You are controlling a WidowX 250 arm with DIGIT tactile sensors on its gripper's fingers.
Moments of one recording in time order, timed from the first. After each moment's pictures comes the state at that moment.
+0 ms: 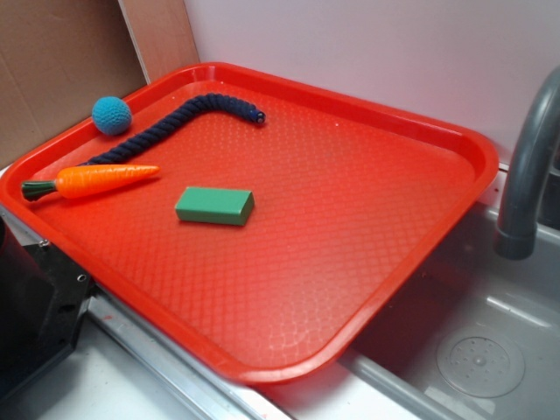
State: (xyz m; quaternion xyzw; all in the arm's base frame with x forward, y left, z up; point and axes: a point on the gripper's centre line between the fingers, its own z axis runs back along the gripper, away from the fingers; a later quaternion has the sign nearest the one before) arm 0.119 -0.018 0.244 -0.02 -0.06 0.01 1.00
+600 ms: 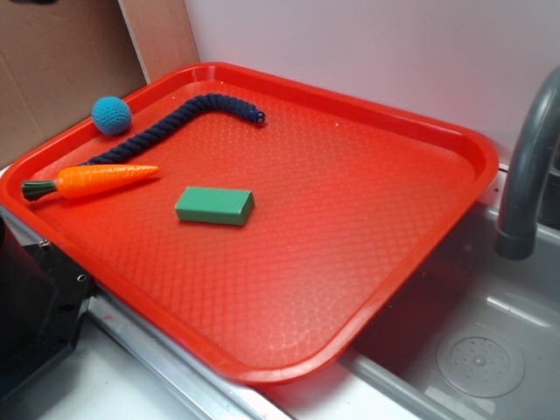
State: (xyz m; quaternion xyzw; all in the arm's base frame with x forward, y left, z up) arm 0.130 0.024 0.210 -0.03 -0.06 0.15 0.99
